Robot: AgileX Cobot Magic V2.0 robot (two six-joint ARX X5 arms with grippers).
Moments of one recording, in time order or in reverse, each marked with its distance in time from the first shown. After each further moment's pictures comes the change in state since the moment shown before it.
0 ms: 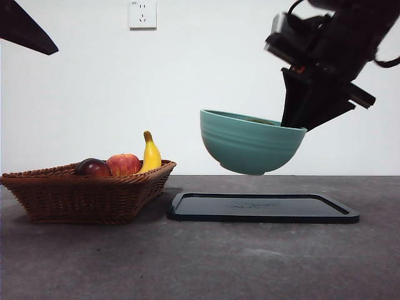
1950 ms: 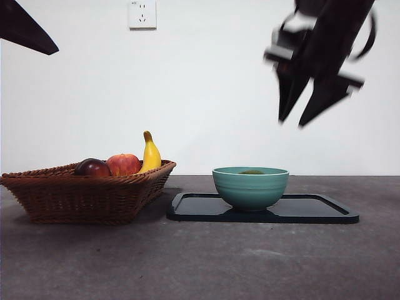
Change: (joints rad) left arm 0.000 0.000 0.000 0.000 0.000 0.011; right arm -0.113 0.202 0.397 -0.212 0.100 -0.061
